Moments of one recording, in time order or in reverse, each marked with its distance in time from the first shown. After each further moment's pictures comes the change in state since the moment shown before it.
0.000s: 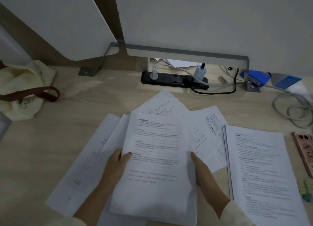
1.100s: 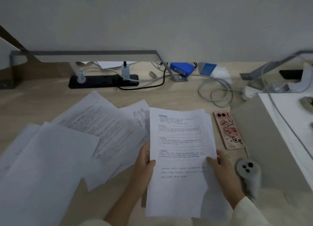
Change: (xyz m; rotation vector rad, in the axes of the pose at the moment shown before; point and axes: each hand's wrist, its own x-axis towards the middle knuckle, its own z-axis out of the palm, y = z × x) left_hand -0.117 0.064 0.266 -0.134 -0.378 0.264; right_hand -0.041 0.019 -0.268 -0.136 0.446 -0.194
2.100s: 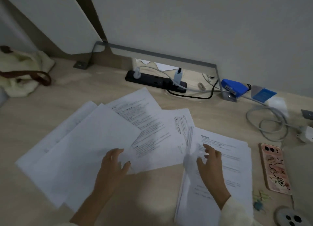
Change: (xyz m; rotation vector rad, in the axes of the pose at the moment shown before) left_hand -0.039 -0.049 -0.148 0.567 0.536 -0.073; right_hand 0.006 -0.045 0.112 -0.441 -0.151 -0.398
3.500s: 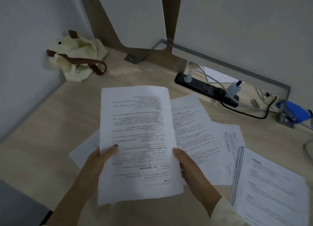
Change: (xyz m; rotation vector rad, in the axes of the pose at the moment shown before) left_hand 0.007 -0.072 -0.153 -0.947 0.030 -0.402; right_hand -0.043 -0.144 0.128 0.628 -0.777 0.153
